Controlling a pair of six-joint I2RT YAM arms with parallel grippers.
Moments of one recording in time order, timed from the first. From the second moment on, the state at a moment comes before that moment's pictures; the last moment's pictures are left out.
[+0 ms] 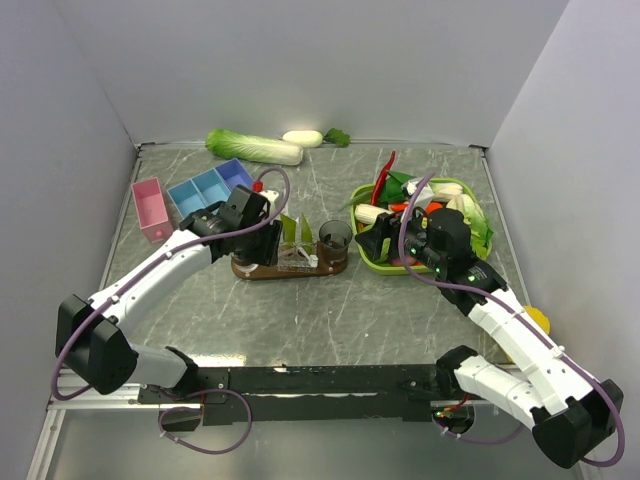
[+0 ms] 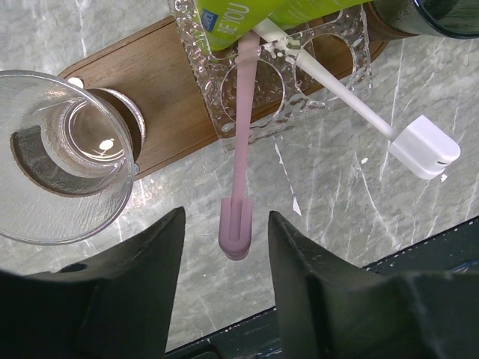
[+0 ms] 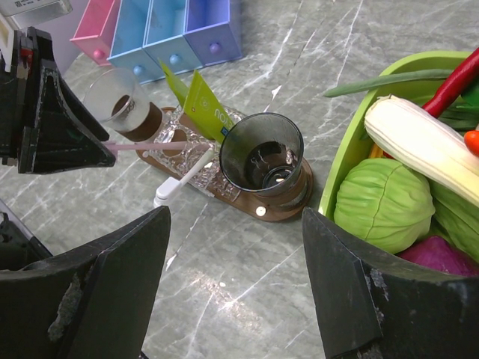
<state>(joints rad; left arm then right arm) -0.59 1.35 1.18 -0.79 0.02 -0.28 0.49 0.89 0.83 -0.23 -0.18 0.29</state>
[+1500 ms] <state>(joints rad) -0.57 0.79 0.89 -0.20 -0.41 -0.41 0.47 0.69 0.83 -0.32 0.01 0.29</state>
